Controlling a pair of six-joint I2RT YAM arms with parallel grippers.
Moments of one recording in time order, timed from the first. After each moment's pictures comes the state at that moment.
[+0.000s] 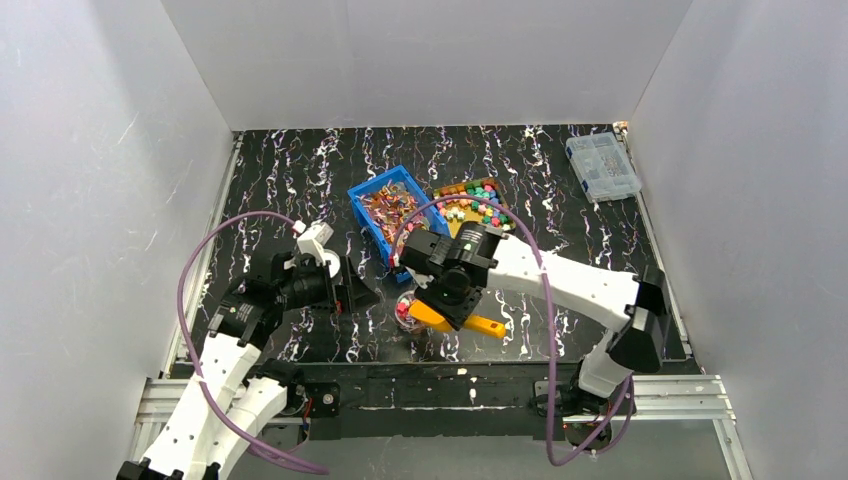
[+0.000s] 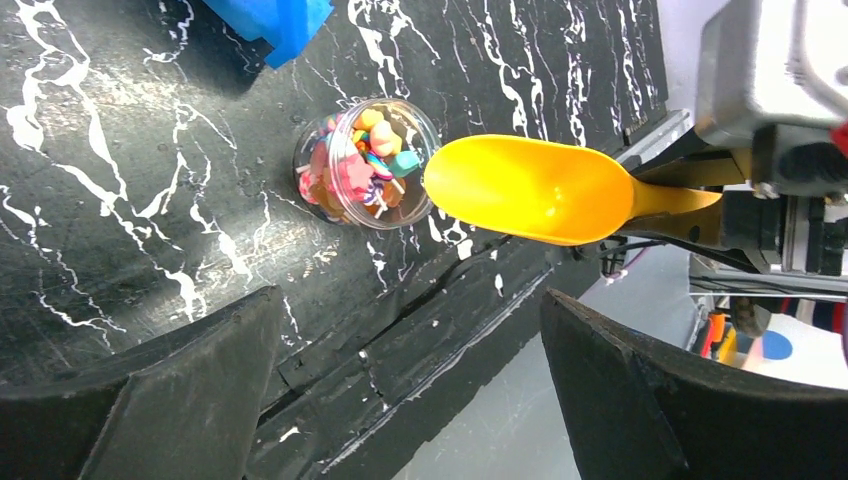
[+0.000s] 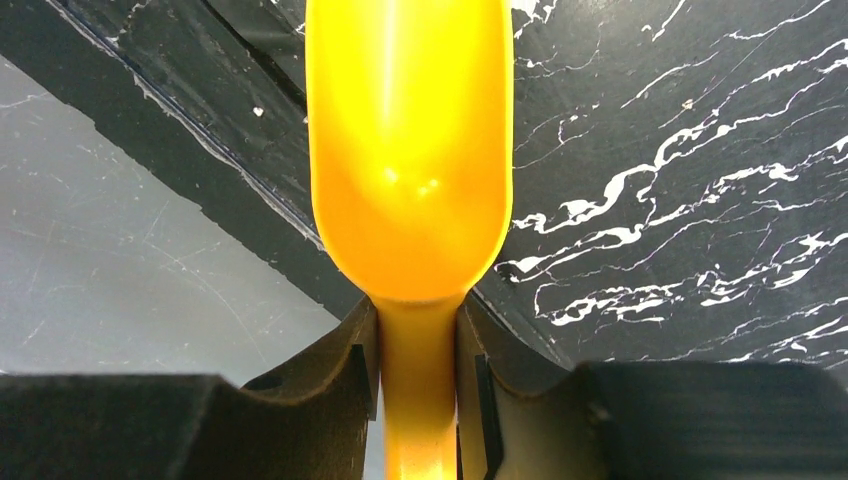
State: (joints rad) left arm -0.30 0.66 0.71 -0.74 0.54 -0.43; right arm 1.19 1.65 1.59 -1.37 0.00 0.19
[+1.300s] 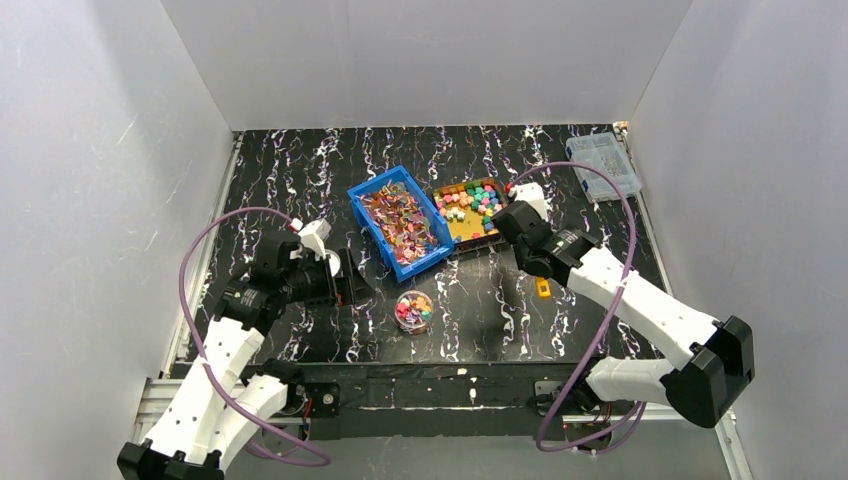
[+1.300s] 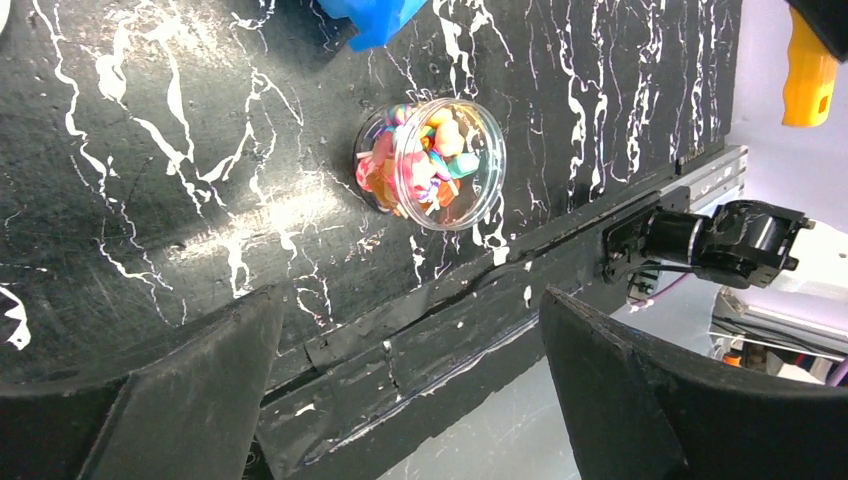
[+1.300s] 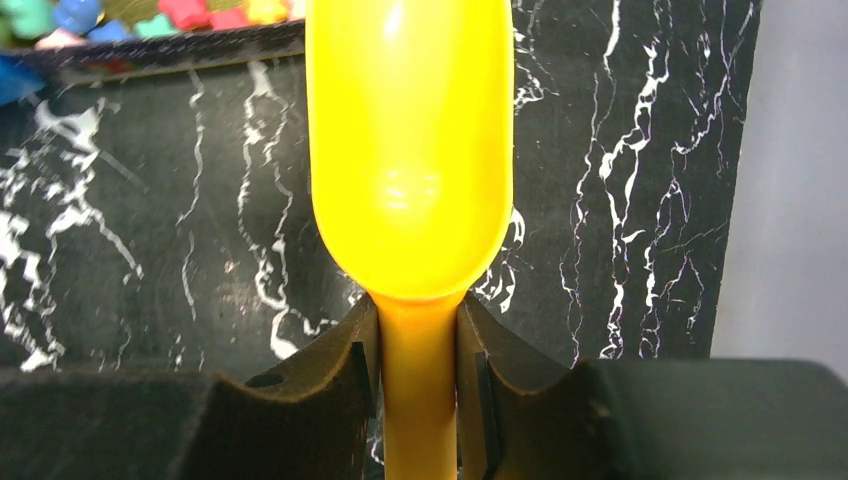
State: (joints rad) left arm -0.30 0.76 0.77 -0.81 0.43 -0.47; right arm 0.79 1.21 1.08 -0.90 0.61 0.36
